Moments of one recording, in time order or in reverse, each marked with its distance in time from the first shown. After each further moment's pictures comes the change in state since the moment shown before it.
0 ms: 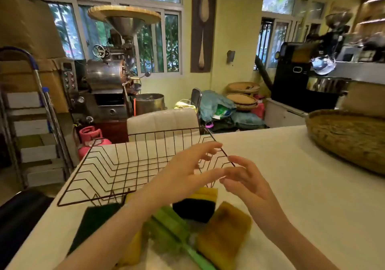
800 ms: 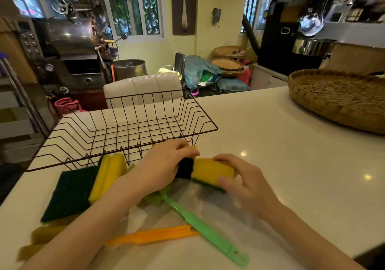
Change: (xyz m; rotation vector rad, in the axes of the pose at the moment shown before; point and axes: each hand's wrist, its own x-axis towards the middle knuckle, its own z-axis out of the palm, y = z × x) left_hand -0.021 -0.029 0.044 0.594 -0.192 0.009; right_hand -0.043 0.049 -0.029 -0.541 -0.034 -0.066
